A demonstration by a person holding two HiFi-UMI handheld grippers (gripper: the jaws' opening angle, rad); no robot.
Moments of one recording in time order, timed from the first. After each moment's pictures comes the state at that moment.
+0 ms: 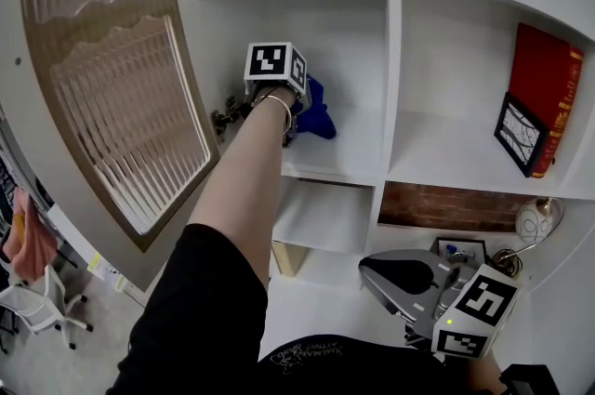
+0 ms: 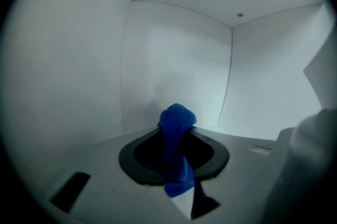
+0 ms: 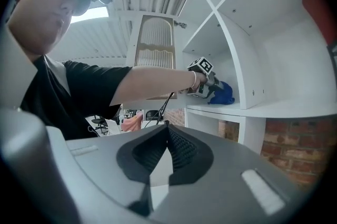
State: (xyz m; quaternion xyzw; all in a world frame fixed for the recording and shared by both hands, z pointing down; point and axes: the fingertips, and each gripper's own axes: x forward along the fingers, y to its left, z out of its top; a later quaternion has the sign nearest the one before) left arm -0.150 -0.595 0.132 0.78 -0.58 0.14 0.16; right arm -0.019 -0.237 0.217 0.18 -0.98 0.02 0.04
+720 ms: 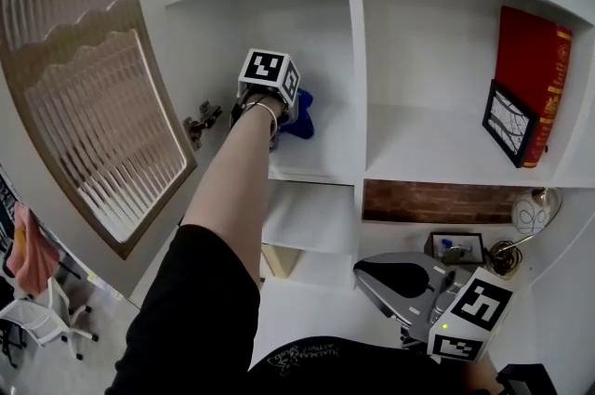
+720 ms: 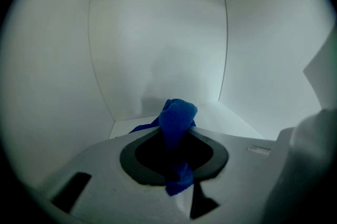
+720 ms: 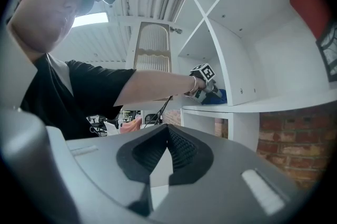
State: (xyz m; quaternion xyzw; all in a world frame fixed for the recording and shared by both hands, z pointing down) left arm -0.129 -0.604 0.179 0.77 -0.56 0.27 0.17; right arm 0.007 -0.243 0.225 0.19 -0.98 0.03 0.02
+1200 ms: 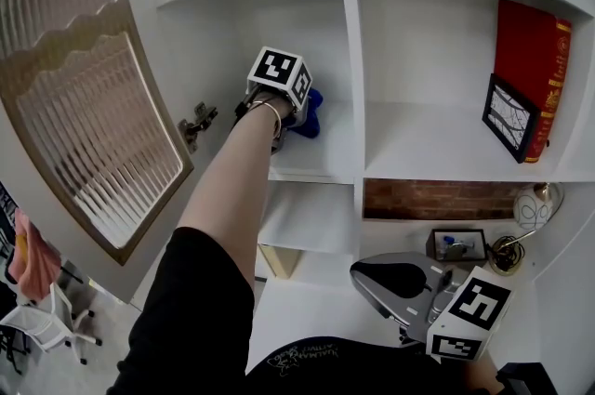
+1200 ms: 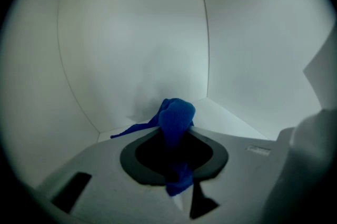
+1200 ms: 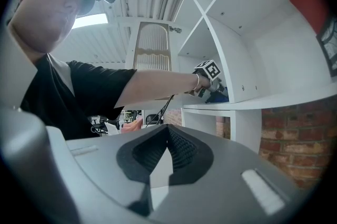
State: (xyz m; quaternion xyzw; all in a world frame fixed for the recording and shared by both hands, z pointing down) left arm -0.096 -0.606 0.185 0.79 -0.52 0.31 0.12; right arm 0.002 -0.246 0.231 0.18 -0.98 0.04 0.01
